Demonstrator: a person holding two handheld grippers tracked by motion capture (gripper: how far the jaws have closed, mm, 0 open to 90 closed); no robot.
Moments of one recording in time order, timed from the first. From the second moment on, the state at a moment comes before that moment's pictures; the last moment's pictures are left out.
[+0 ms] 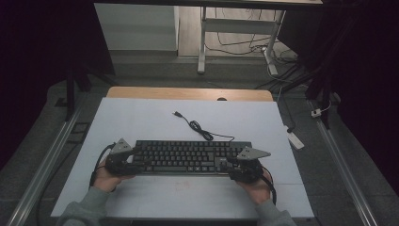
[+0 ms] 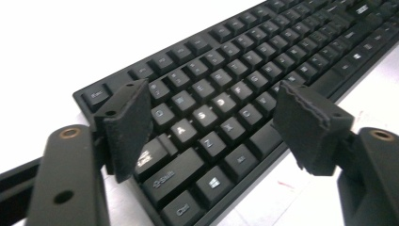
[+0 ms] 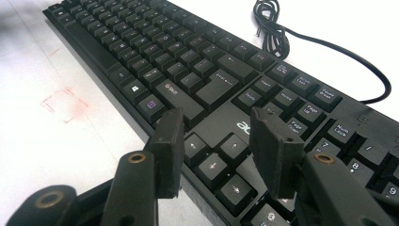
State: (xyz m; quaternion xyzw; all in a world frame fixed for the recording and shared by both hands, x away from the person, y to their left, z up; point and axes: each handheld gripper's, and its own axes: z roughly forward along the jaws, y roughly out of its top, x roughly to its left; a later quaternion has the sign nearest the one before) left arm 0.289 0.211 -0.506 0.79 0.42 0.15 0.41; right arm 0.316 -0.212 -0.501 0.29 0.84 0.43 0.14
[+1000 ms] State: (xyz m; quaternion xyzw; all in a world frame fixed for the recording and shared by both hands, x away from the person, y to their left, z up) left arm 0.294 0.157 -0.511 0.84 0.37 0.09 0.39; right arm 0.316 -0.217 -0.502 0.31 0.84 0.43 0.14
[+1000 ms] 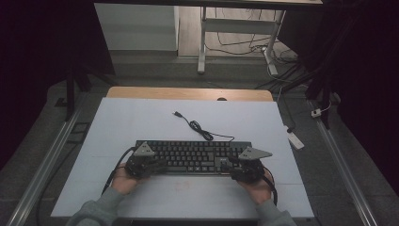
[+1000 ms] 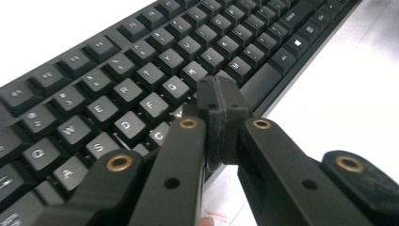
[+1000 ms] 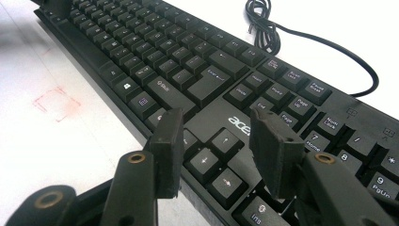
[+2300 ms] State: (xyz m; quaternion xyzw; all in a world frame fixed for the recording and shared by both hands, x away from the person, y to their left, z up) left arm 0.292 0.157 -0.511 0.83 0.37 0.09 0.41; right arm 0.317 -0.224 -0.500 0.31 0.83 0.43 0.15
